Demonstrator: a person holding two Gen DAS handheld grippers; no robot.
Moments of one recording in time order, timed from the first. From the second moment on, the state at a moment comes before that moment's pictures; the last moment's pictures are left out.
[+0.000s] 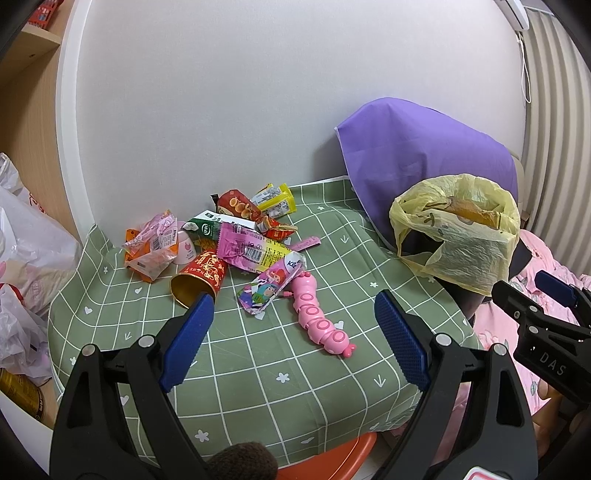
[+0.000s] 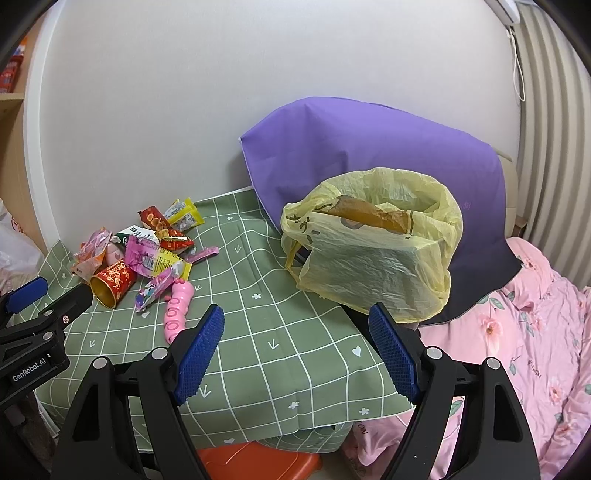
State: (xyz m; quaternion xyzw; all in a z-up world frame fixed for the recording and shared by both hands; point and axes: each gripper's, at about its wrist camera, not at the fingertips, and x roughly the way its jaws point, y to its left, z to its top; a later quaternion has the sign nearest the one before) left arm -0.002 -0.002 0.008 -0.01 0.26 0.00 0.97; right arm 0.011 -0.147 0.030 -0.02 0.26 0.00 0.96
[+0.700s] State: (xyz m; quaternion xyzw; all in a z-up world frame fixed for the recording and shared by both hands) left arm 0.019 0.031 0.002 -0.01 0.25 0.01 0.97; right arm 0.035 -0.141 0.021 -0.02 0.28 0.01 0.96
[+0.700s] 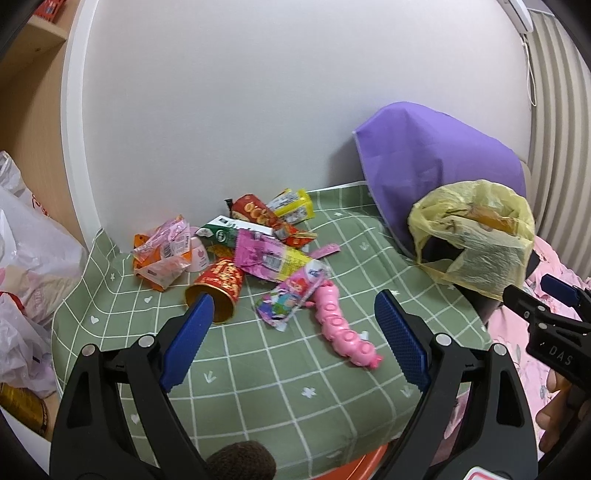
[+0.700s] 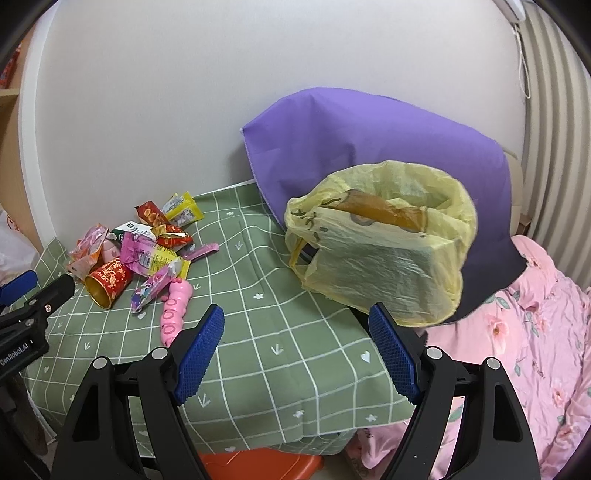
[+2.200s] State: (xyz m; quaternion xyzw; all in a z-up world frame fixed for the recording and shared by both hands) left arm 0.183 0.216 -0.041 -0.11 0.35 0.11 0.92; right arm 0.343 0.038 0.007 -0.17 0.31 0.29 0.89
